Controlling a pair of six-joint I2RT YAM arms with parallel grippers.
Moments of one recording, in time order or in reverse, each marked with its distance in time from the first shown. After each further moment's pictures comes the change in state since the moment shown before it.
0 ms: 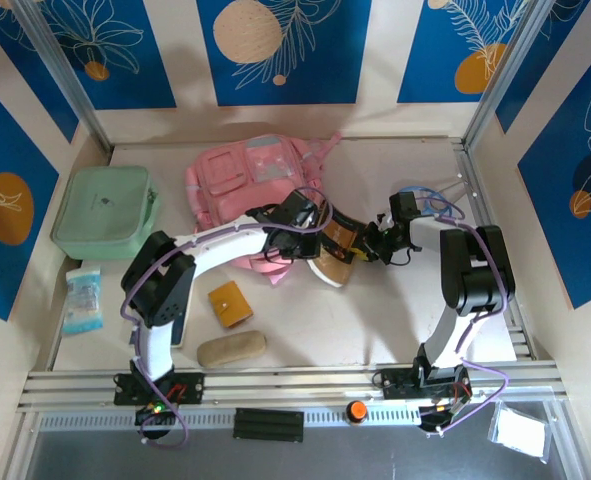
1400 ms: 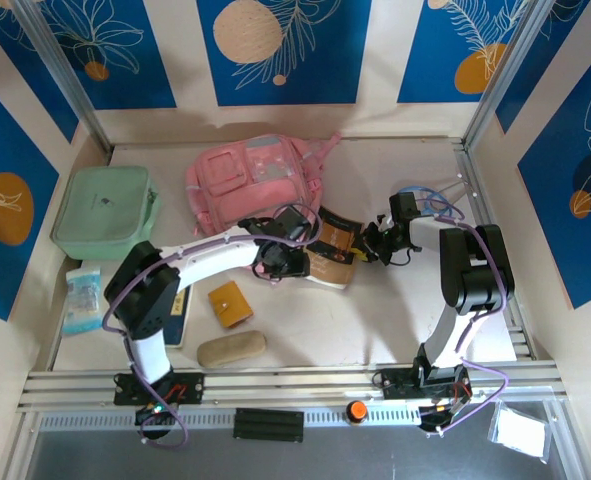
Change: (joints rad) left arm -0.041 -0.115 -0.134 -0.152 -0.092 -0.105; right arm 0.000 0.023 0.007 -0.003 -0.019 0.019
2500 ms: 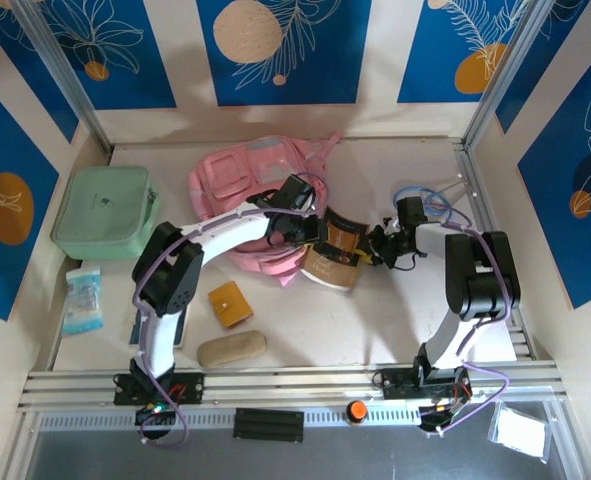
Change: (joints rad) left arm 0.097 0.210 0.272 0.158 0.208 0.053; right arm -0.028 -0.043 -0.061 0.051 -0.020 0.011
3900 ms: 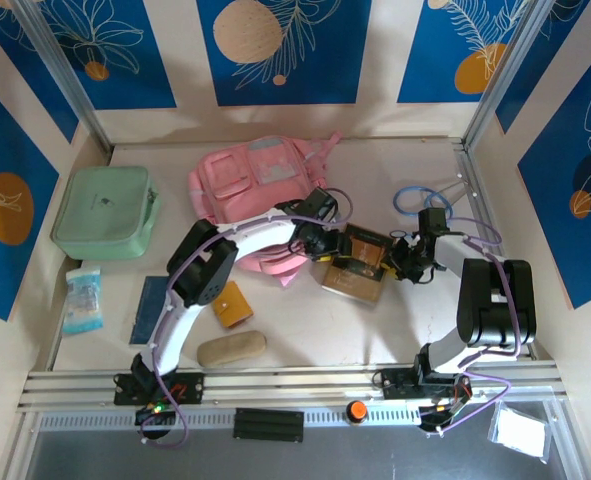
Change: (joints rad) left arm -0.066 0.230 0.166 -0.004 0.140 0.000; right arm -0.129 -0.208 -0.123 -0.185 0.216 -0.025
